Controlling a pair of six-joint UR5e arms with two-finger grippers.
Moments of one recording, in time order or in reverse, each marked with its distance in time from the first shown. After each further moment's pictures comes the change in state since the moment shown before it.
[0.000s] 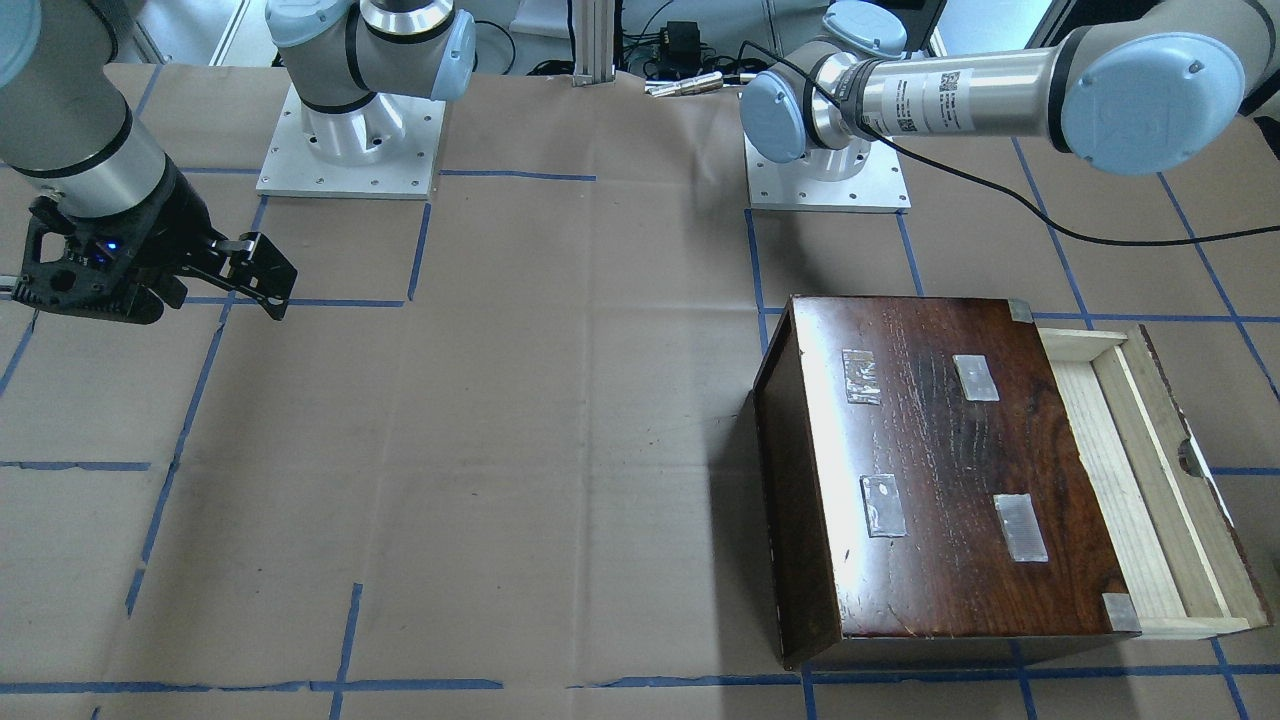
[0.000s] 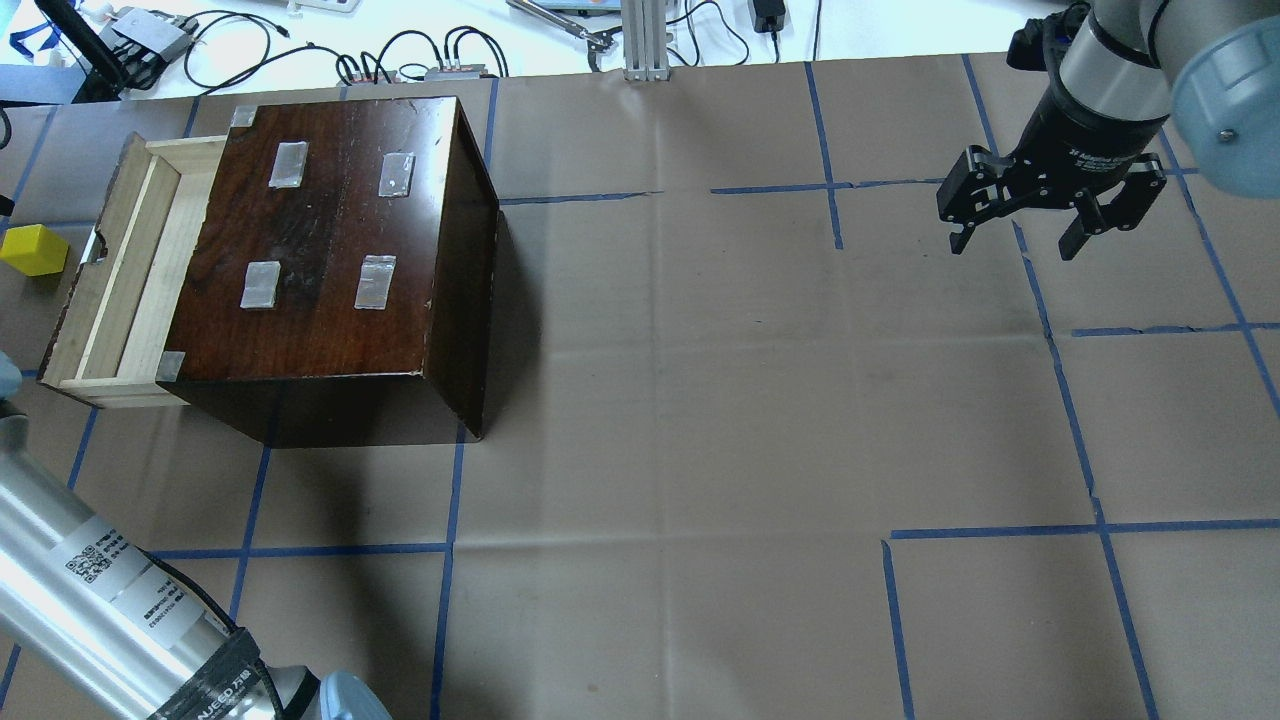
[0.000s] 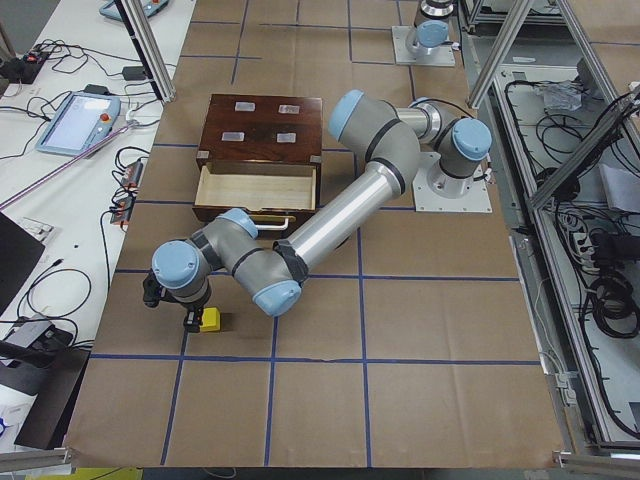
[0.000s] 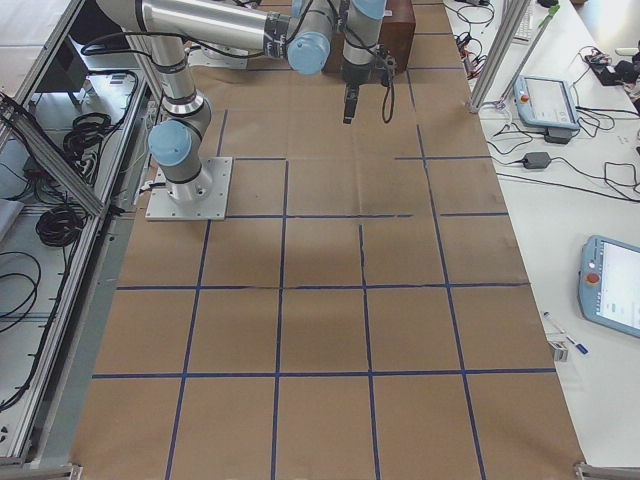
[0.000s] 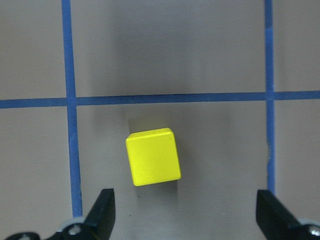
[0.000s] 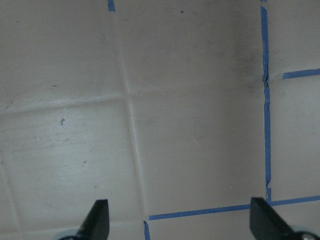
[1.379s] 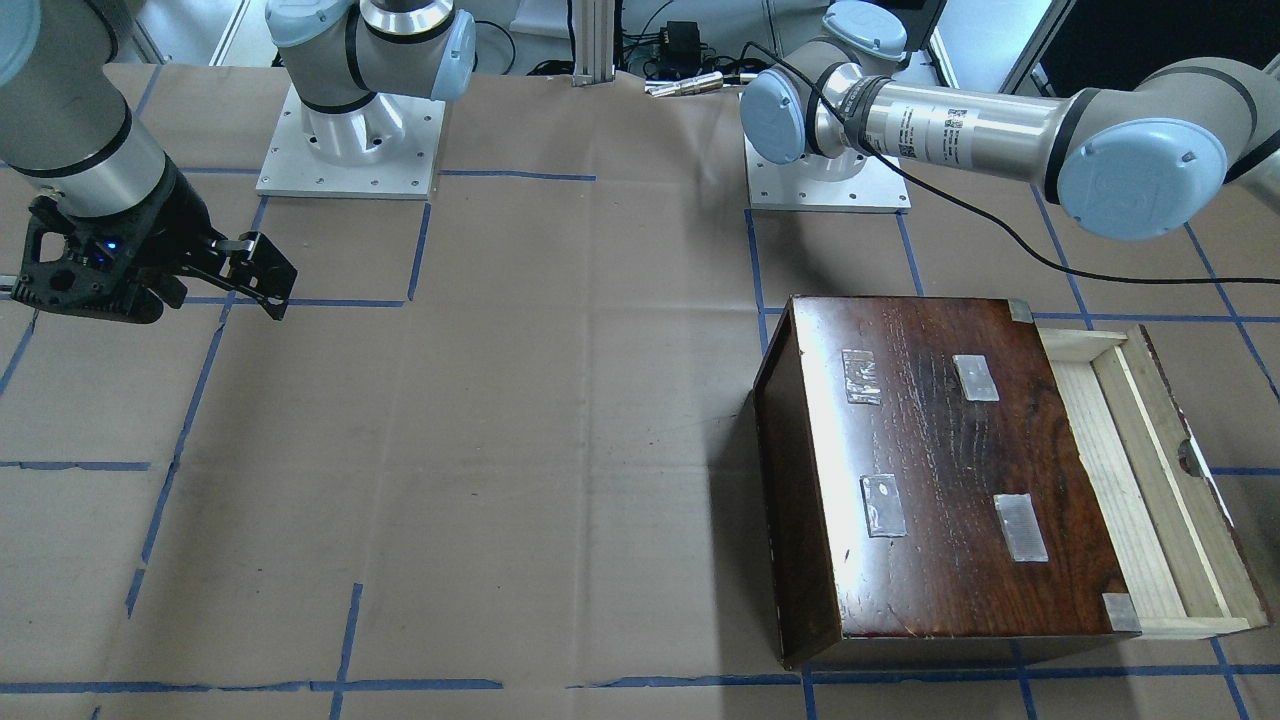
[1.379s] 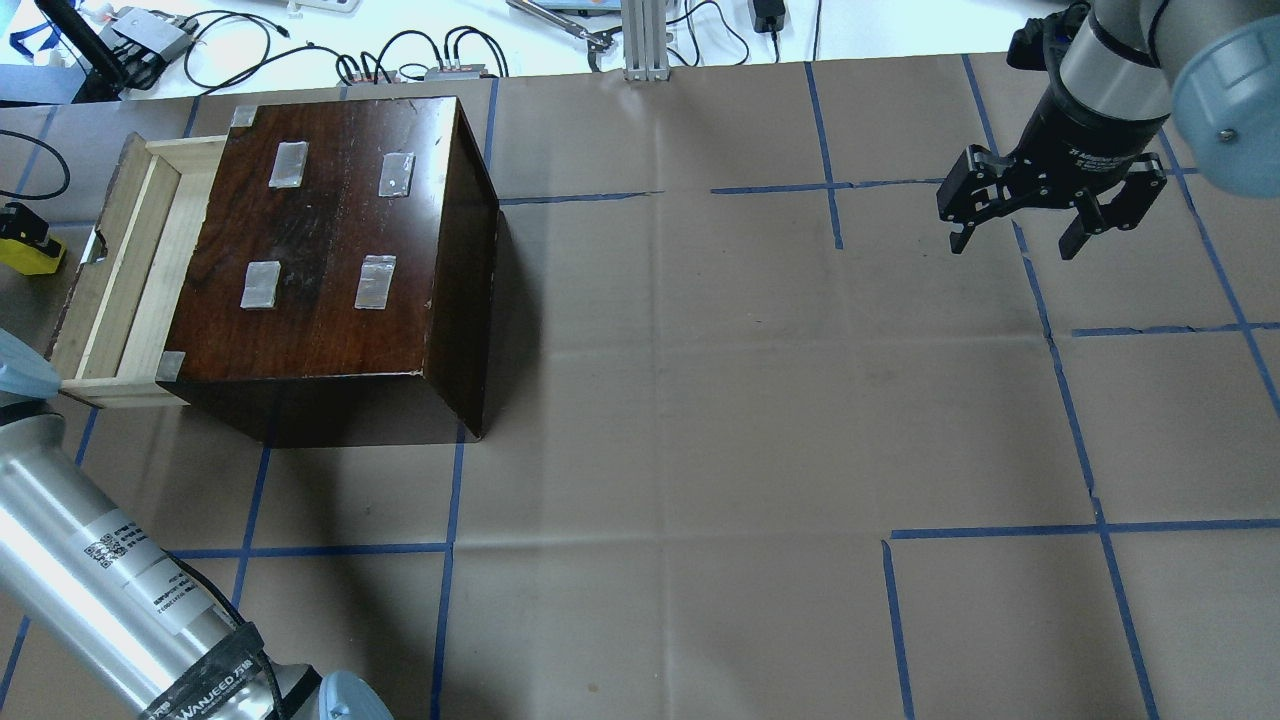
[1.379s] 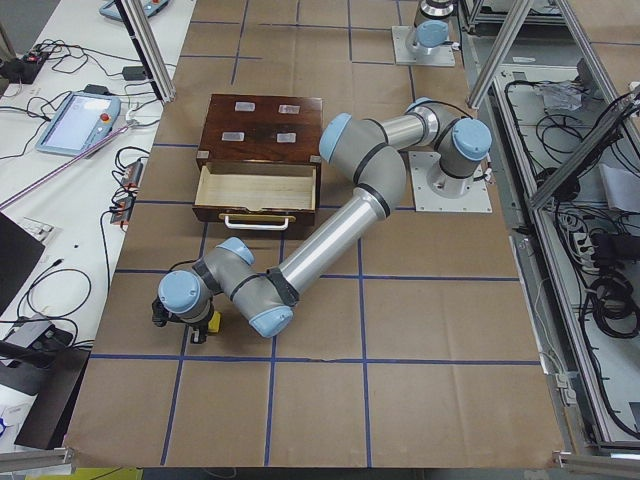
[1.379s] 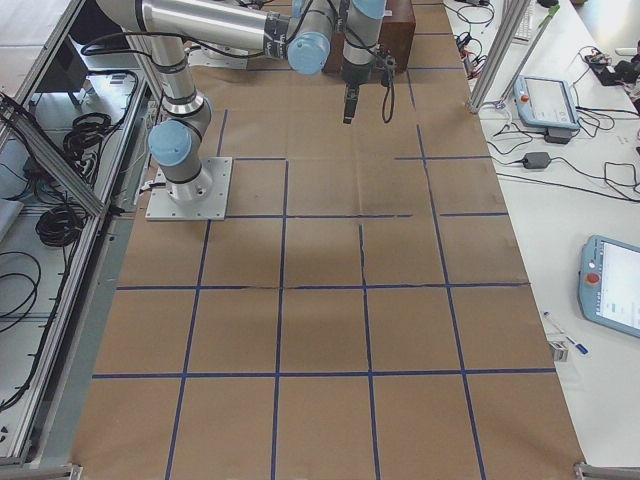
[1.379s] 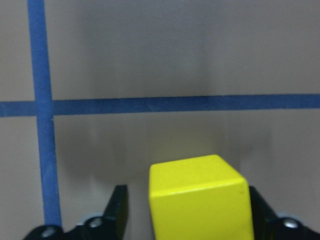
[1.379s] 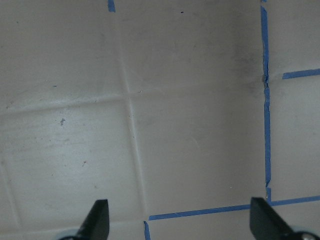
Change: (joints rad) left arm -0.003 -0.106 0.021 0.069 0.019 0.000; right arm 0.000 0.000 -0.001 0.000 0.000 0.000
